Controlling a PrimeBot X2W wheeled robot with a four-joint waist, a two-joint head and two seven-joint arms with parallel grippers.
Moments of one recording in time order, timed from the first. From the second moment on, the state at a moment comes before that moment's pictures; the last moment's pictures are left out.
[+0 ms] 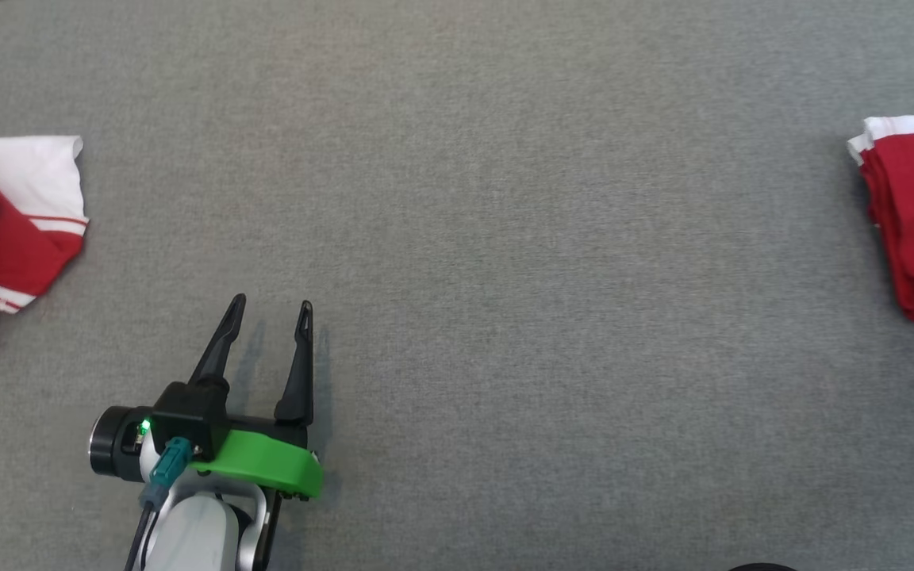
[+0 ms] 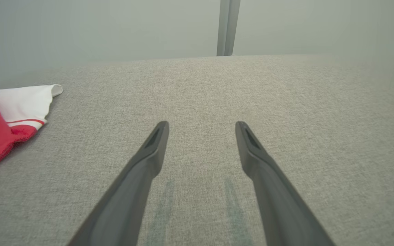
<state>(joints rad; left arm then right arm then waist) -0.19 0.05 -0.14 0.24 -0.11 -0.09 -0.26 -0.83 -0.55 0.12 1.21 0.36 0.13 -0.26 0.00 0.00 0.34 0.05</state>
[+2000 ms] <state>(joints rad) -0.02 0.05 -0.01 0.35 -0.20 -0.01 -0.26 -0.22 -0.05 -0.04 0.48 0.08 0.13 -0.26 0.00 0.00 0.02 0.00</state>
